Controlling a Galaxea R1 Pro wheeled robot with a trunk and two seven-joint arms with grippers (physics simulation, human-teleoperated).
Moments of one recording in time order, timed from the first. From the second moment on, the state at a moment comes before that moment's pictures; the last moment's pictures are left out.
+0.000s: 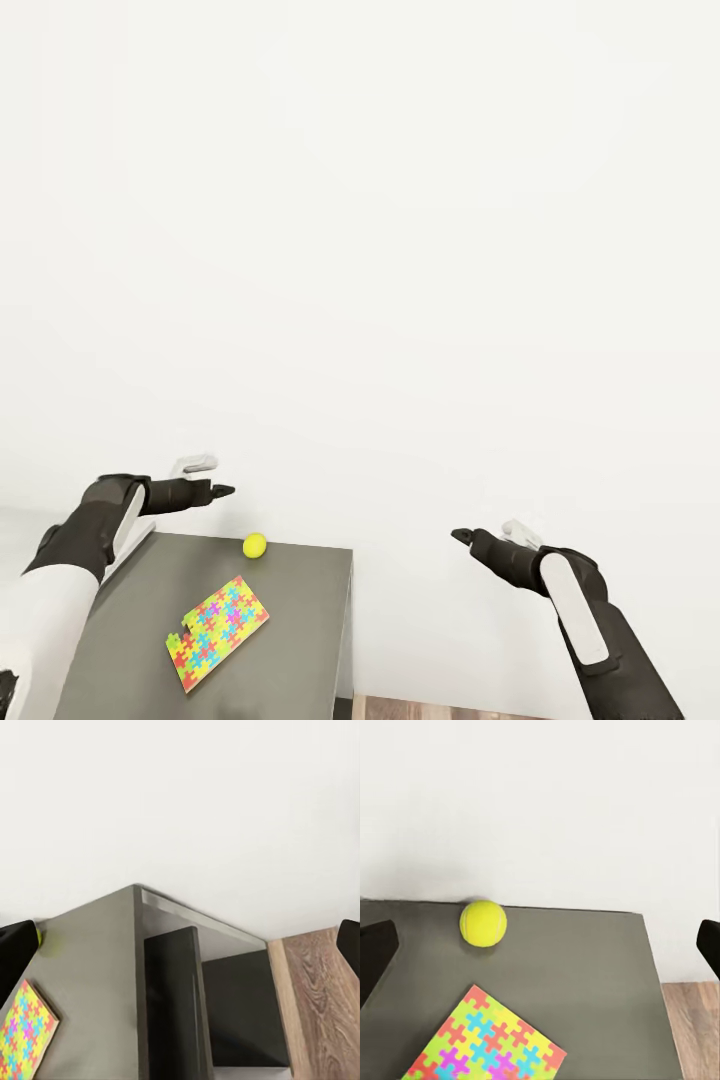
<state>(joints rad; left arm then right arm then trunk) -0.79 0.24 0.17 -0.76 -0.08 0.73 -0.60 -0.38 -0.04 -0.12 -1.24 -0.73 0.84 -0.17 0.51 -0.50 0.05</state>
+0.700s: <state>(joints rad) -0.79 0.15 0.07 -0.60 -0.11 0.57 -0.35 -0.43 -0.04 -0.12 -1.19 -0.74 0.87 -0.16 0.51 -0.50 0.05</state>
